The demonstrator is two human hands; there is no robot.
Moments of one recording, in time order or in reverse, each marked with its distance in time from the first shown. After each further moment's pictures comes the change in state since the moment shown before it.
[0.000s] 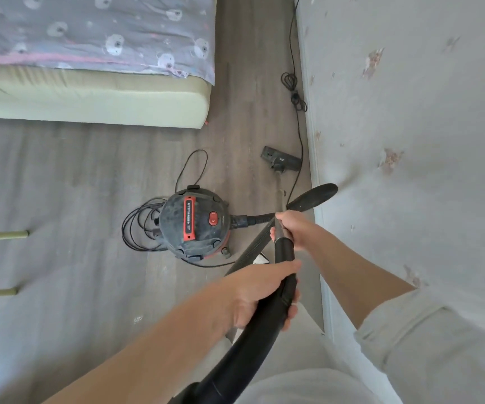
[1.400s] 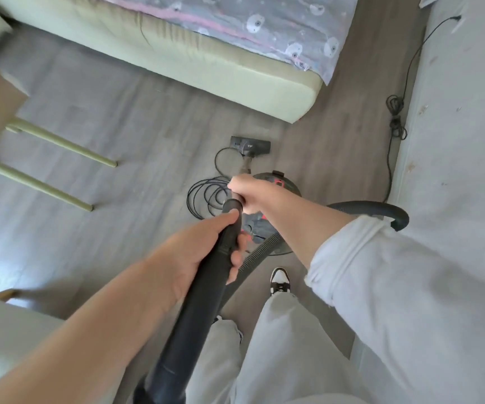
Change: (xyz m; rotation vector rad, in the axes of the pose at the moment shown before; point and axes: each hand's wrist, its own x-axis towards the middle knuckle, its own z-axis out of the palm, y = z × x) left_hand -0.154 -0.106 -0.192 -0.571 0.299 0.309; right_hand -0.059 0.083 0.339 -0.547 -0.307 -0.134
